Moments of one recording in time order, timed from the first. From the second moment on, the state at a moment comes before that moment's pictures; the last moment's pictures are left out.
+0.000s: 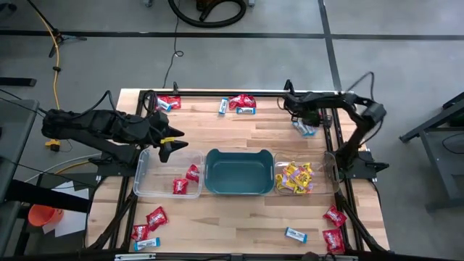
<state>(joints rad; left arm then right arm) -0.20 0.88 1.12 -0.81 -0.34 -0.65 -0.81 1.68 0.83 -0.88 0.50 1.14</state>
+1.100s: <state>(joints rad) -0.20 0.71 1.12 -0.38 -0.59 -0.16 0.10 1.77 1.24 0.48 0.22 0.77</state>
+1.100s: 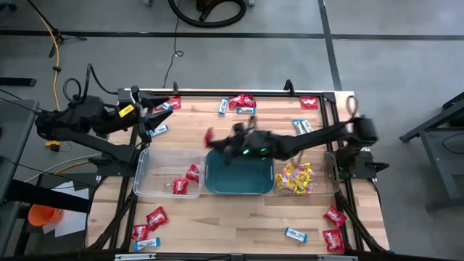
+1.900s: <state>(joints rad) -0.20 0.73 1.12 -0.38 -0.73 -0.20 0.10 2.24 2.21 -0.76 -0.14 0.17</state>
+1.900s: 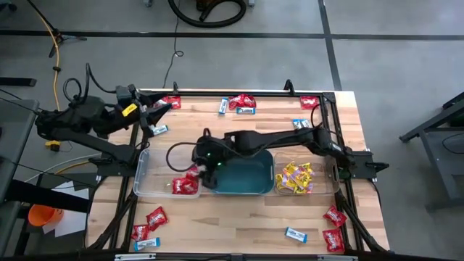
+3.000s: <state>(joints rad) -0.87 1.60 1.58 -1.25 -0.15 -0.81 0.28 1.00 0.88 -0.45 0.39 0.76</state>
